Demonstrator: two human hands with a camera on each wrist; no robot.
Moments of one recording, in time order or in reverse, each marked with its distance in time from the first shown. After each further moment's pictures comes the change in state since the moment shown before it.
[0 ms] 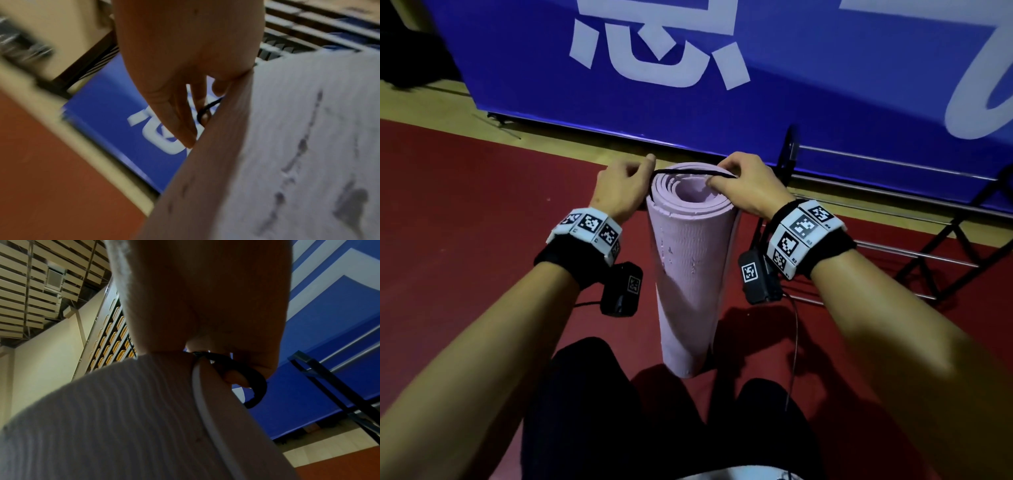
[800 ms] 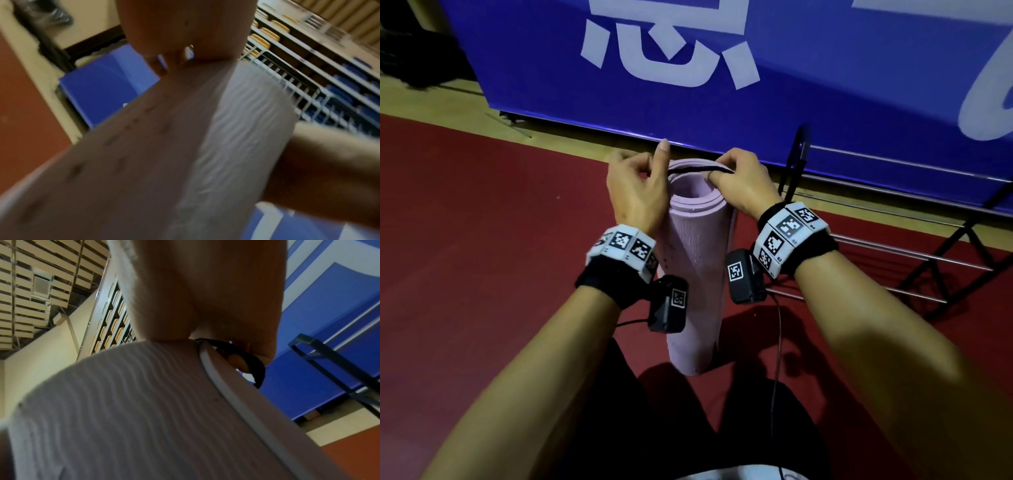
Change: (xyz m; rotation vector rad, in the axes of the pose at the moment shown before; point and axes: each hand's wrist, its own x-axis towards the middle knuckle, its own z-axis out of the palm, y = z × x) left_hand -0.041 0.025 0.013 -0.219 0.420 0.190; right_hand 0.005 -0.013 0.025 0.080 0.080 0.028
